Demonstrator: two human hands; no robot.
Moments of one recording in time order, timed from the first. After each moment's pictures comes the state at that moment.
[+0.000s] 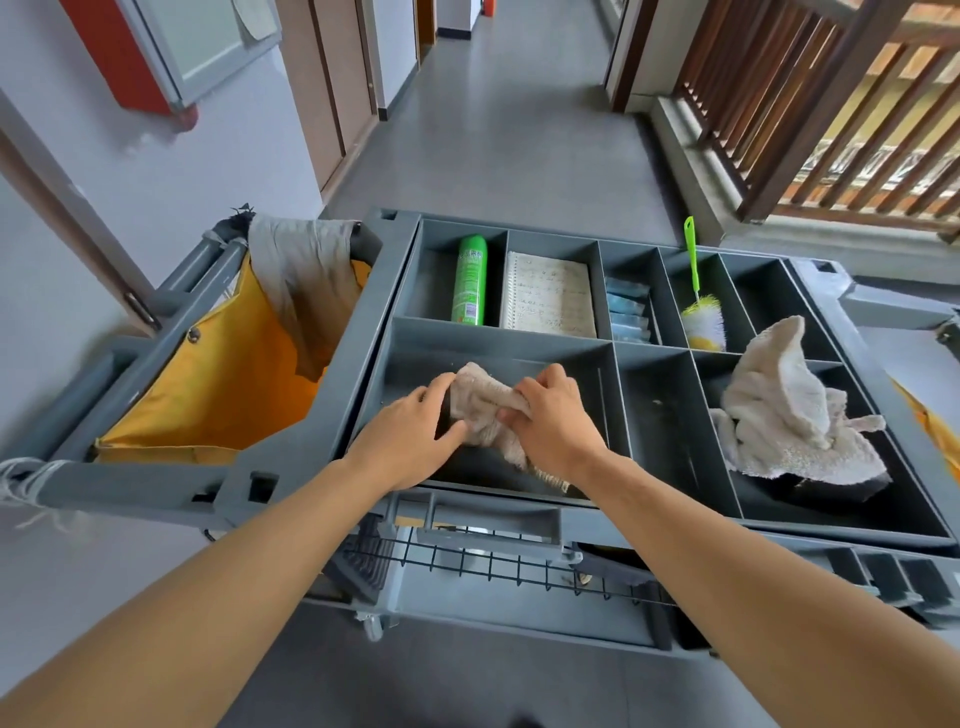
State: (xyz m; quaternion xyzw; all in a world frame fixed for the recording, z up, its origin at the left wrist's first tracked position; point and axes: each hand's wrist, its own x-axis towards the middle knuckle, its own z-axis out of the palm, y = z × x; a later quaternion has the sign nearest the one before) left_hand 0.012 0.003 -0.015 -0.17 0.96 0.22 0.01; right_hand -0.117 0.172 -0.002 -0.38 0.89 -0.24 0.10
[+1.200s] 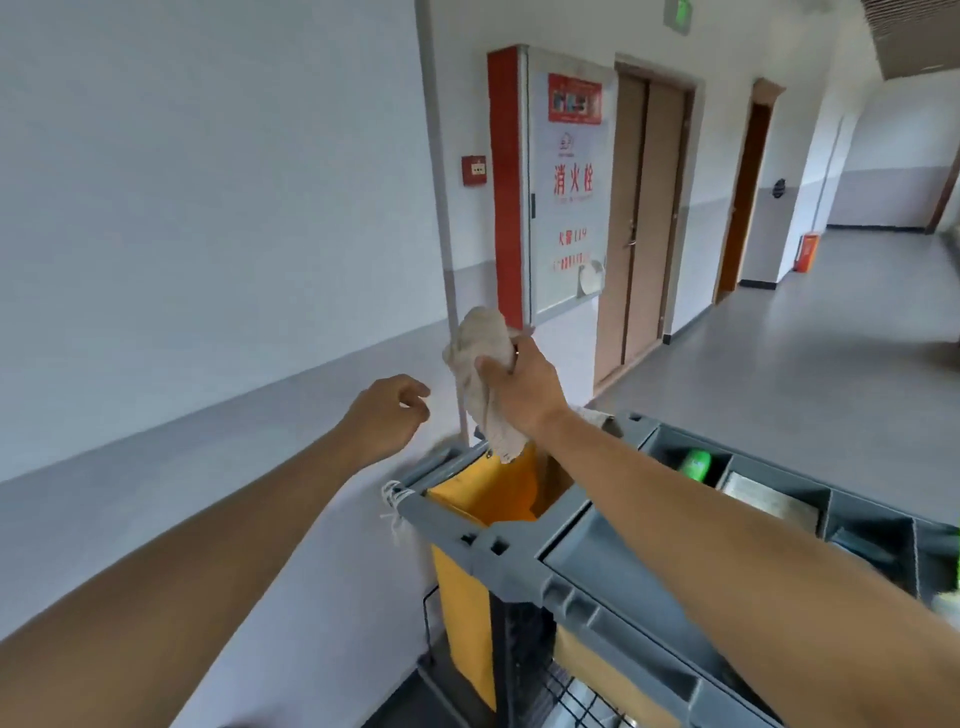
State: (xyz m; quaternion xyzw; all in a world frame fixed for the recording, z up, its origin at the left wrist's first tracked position) left_hand 0.249 0.017 0.279 -0.51 0.76 0.29 -0.29; right_hand 0.055 0.054 0.279 -0.55 0.62 -0.53 0.18
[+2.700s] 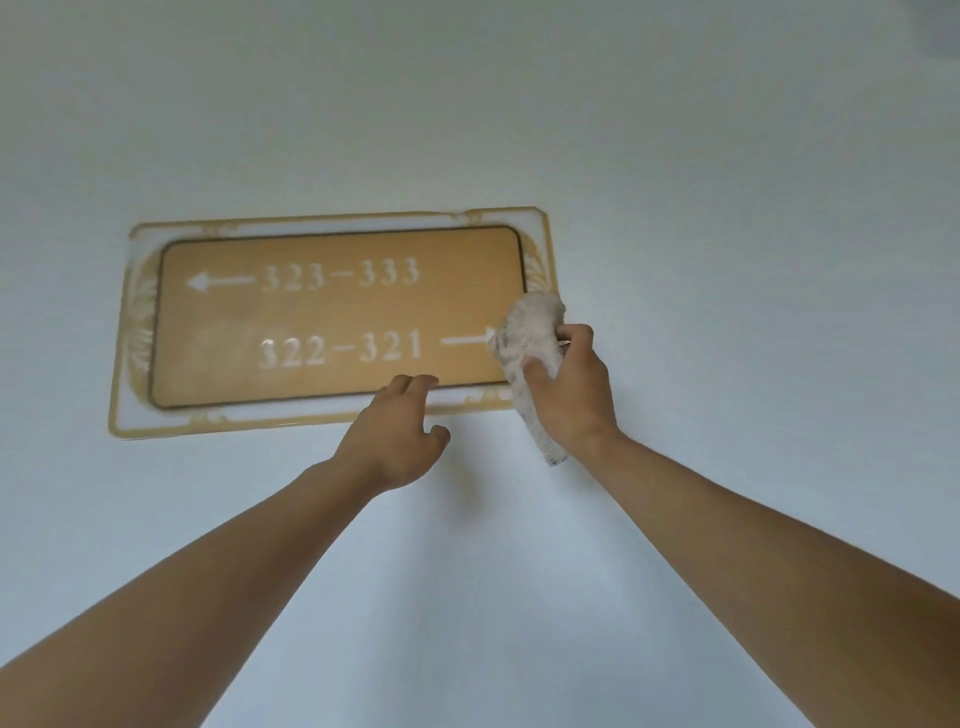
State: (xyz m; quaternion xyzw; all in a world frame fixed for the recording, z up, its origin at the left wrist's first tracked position) left_hand 0.803 0.023 0.611 -0.64 0.62 -0.28 -0.36; right_hand 0.618 -0.080 0.622 -0.67 0.21 -0.70 0.12
